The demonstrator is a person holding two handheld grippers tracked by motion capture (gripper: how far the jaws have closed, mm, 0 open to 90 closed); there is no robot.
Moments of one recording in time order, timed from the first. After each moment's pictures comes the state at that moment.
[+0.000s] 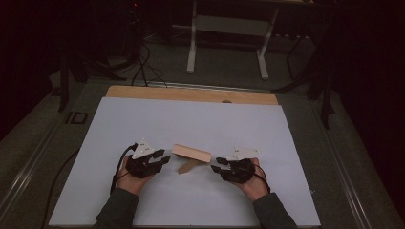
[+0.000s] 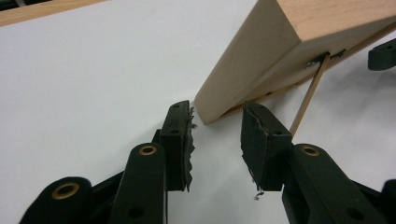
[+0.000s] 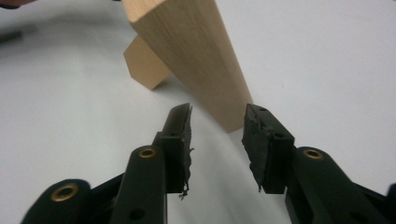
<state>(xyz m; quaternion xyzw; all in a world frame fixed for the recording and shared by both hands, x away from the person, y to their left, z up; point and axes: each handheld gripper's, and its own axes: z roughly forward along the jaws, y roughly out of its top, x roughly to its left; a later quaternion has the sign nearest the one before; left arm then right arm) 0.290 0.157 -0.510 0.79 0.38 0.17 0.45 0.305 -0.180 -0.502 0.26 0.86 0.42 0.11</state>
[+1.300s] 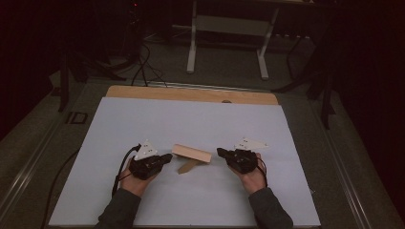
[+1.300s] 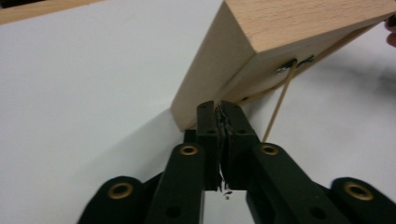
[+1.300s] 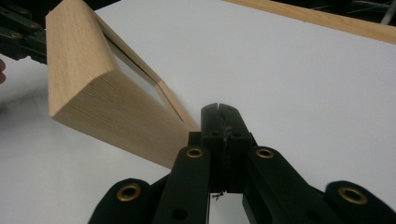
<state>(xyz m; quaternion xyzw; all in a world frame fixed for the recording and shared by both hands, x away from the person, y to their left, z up) 0.285 0.144 -0.508 0.80 0.36 0.15 0.46 0.324 -0.187 -0.497 0.33 0.80 0.48 0.13</state>
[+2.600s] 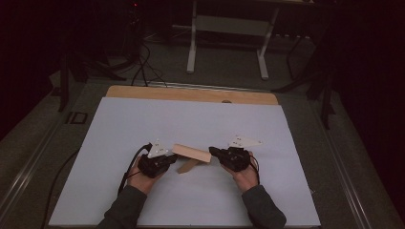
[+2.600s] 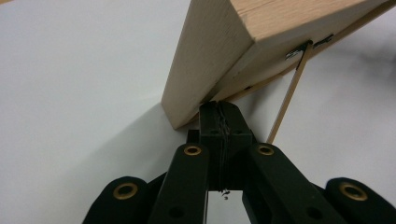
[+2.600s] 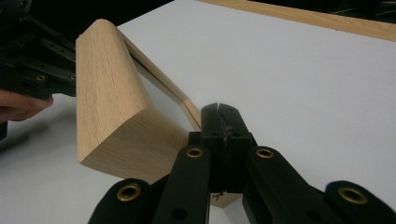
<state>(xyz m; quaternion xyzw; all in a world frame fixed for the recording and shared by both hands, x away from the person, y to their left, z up) 0.298 0.124 -0.515 0.82 0.35 0.15 0.42 0.329 -0.169 -0.498 0.32 0.79 0.51 0.10</state>
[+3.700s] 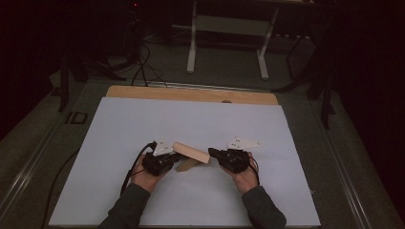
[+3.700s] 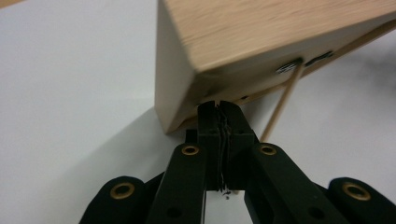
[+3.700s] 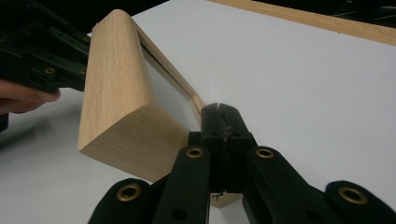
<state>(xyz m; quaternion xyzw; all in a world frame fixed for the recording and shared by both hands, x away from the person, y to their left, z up) 0.300 0.112 -0.507 0.83 0.35 0.15 0.42 0.325 -0.166 -0.497 0.31 0.80 0.51 0.11</state>
